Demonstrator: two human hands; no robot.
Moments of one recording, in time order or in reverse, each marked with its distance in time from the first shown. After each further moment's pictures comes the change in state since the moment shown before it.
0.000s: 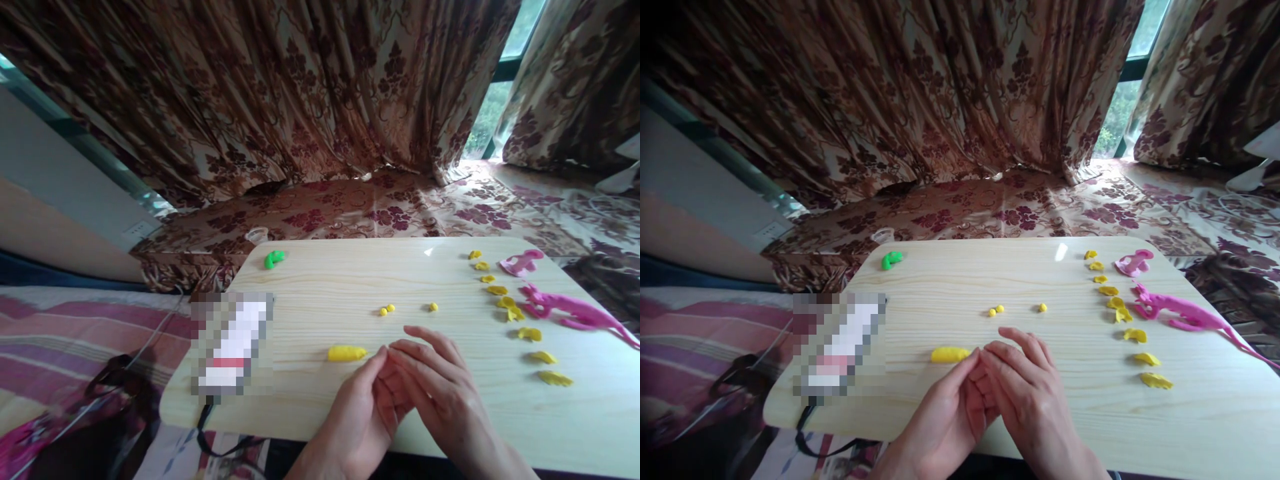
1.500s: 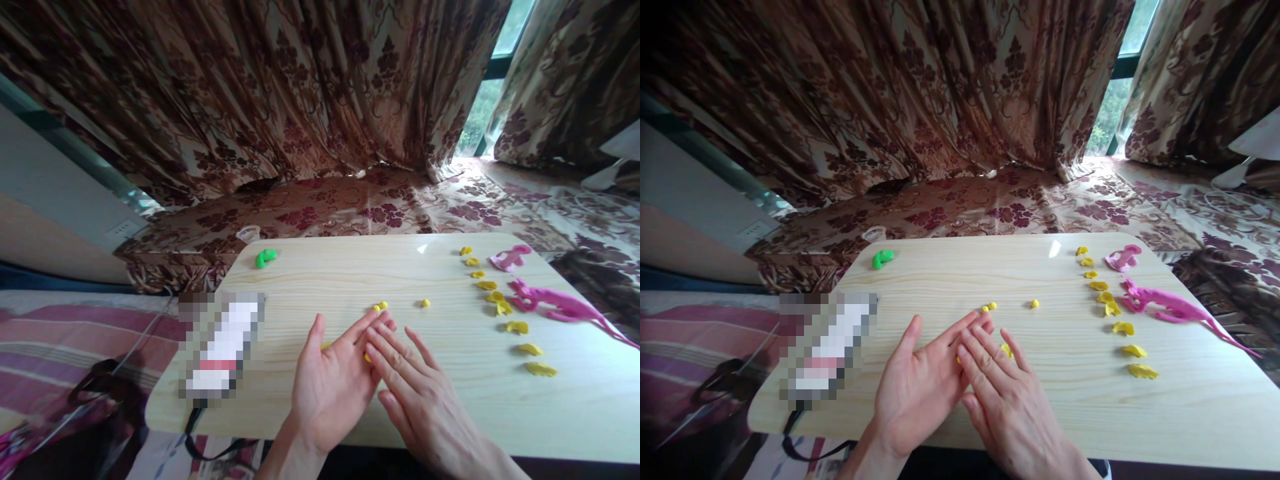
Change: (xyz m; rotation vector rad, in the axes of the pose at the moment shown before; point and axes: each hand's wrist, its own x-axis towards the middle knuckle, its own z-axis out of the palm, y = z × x) left_hand -0.002 0.035 0.009 -0.127 -0.248 -0.028; right_hand -0.002 -0.009 0.014 -0.302 -0.211 -0.207
